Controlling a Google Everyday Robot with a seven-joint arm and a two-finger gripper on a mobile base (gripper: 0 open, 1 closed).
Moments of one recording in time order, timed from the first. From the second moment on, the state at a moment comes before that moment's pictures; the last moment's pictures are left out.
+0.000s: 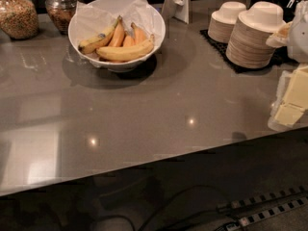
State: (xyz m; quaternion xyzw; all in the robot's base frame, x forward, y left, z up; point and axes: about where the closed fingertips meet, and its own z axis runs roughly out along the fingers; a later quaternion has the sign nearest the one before) arm 0.438 -0.217 0.976 -0.60 0.78 -0.03 0.16
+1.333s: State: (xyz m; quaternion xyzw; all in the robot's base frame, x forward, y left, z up) arm 0.537 -0.132 0.980 -0.61 0.71 0.04 0.35
